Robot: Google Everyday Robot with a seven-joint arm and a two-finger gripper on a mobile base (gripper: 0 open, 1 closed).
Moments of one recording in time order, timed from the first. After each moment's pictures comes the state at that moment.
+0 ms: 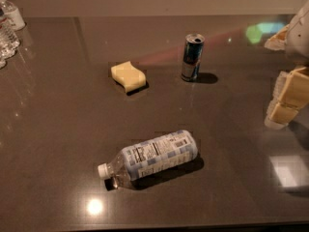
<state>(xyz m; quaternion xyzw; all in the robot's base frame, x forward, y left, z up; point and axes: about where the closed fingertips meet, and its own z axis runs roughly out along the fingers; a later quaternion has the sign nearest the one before) 0.438 -0.217 0.976 -0.60 0.78 -0.03 0.16</state>
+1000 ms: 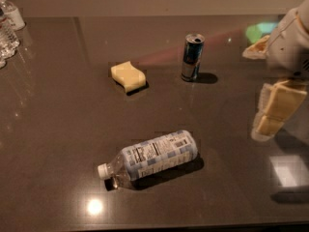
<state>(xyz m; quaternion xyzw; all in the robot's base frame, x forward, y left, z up) 0.426 -0.183 0.964 -0.65 0.74 -0.01 0.17</state>
